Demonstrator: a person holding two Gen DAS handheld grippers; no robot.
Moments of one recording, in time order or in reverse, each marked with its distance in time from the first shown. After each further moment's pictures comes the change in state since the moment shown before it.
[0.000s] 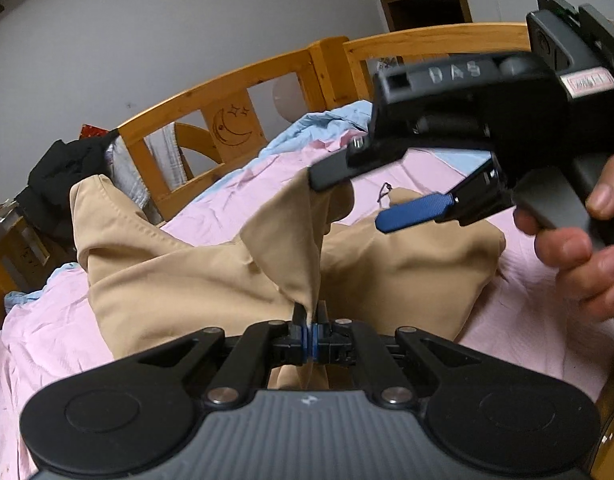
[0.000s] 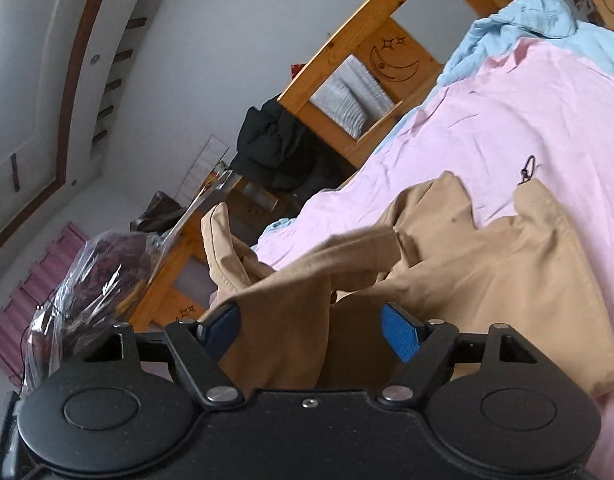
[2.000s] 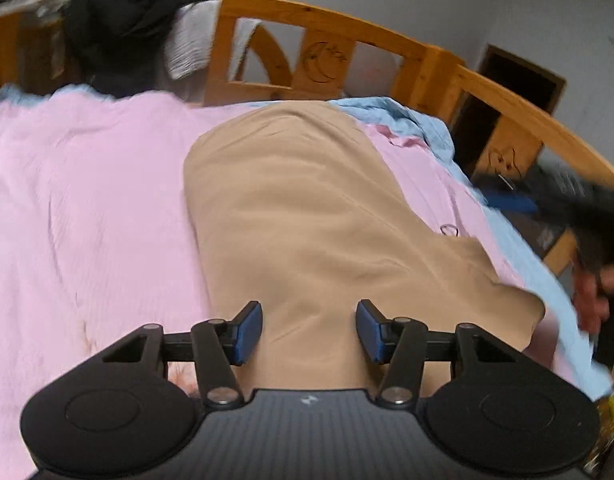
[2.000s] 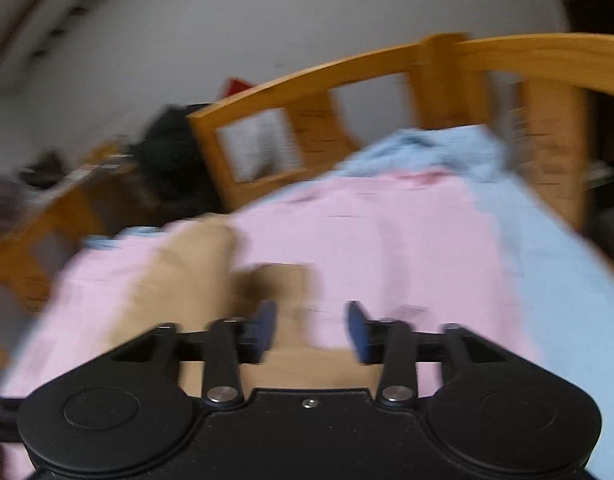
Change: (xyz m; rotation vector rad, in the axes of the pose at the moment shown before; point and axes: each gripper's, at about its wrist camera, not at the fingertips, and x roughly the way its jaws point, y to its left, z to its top) left arm 0.032 0.113 -0.038 -0.542 0.119 -0.151; right arm 0.009 0.006 0.049 -0.383 -0.038 -0.354
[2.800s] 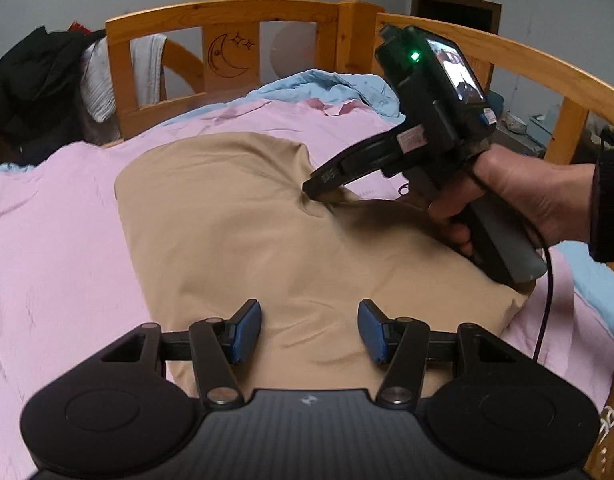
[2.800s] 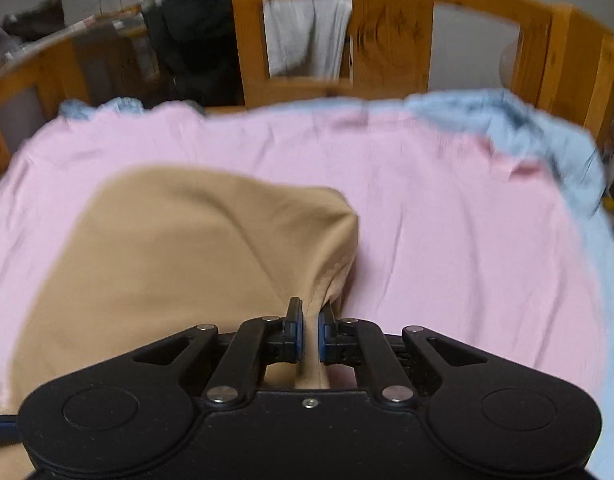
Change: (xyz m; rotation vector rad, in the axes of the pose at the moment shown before) left arm 0.050 -0.066 0.004 0.275 0.027 -0.032; right arm 0.154 0.015 0.004 -0.316 0.246 -0.158
